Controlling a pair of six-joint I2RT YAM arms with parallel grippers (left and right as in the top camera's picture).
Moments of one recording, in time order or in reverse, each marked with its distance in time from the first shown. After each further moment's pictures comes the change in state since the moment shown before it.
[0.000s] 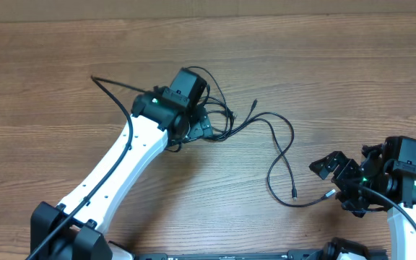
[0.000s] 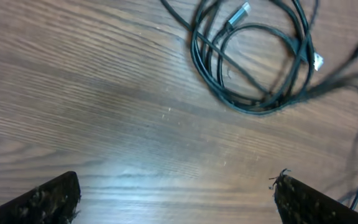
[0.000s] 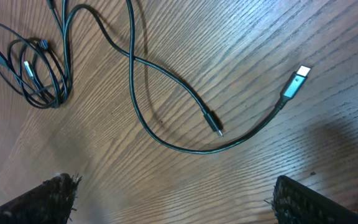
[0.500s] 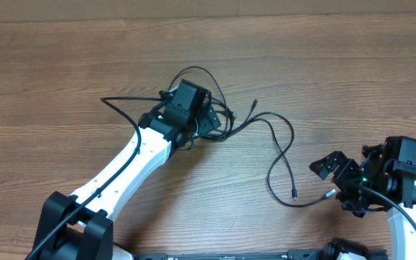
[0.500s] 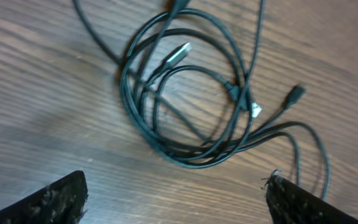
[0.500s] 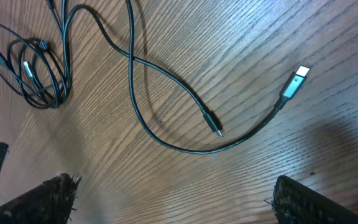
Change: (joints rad) left arm 0.000 0.002 -0.222 0.492 0.073 -0.097; right arm 0.000 0.000 0.000 0.000 0.000 0.000
